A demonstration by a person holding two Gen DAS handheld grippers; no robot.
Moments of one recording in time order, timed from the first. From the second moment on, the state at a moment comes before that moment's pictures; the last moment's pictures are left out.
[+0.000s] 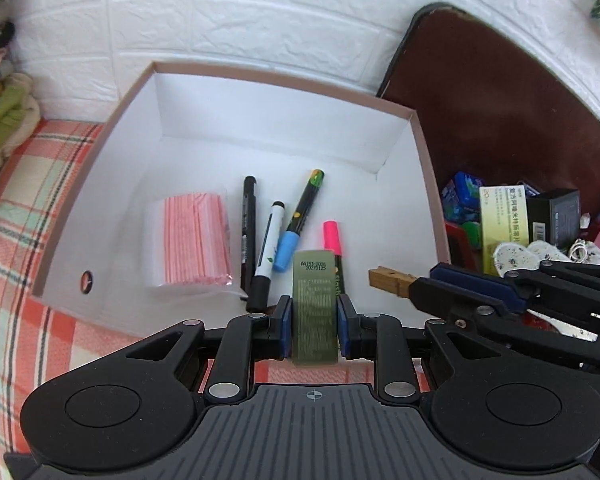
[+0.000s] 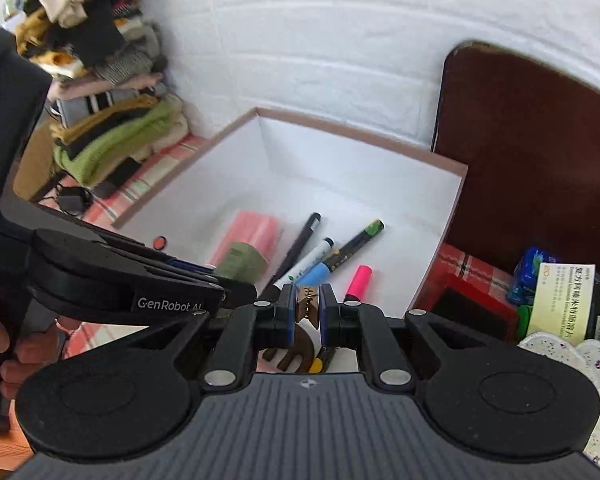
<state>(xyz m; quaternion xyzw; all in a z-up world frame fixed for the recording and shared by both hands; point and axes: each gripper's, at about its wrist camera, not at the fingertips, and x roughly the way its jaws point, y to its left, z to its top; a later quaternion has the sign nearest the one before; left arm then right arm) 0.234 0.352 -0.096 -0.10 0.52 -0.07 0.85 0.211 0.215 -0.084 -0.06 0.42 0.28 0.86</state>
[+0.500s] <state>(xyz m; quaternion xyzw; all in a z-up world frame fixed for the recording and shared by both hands) 0.247 0.382 -0.111 -0.13 0.50 0.01 0.85 0.230 0.194 -0.100 -0.05 0.42 0.23 0.88</state>
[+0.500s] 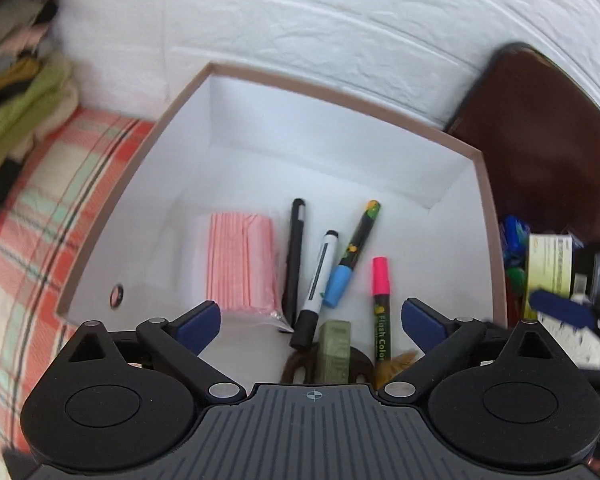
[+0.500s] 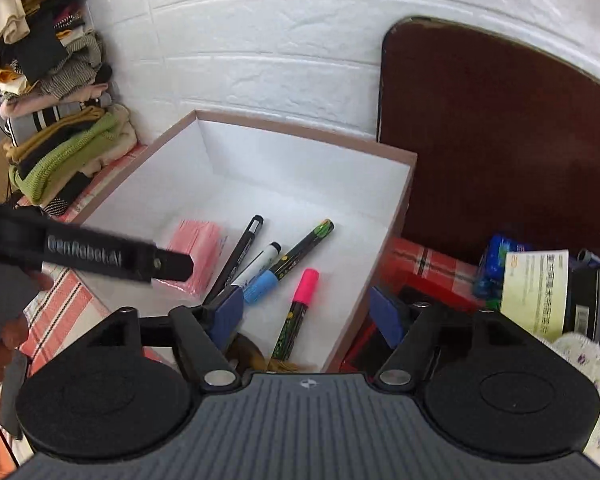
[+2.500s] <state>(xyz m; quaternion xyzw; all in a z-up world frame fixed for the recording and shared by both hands) 0.122 0.331 -0.049 -0.02 0.43 0.06 0.90 0.124 0.169 -0.071 -0.05 0.43 0.25 0.87</state>
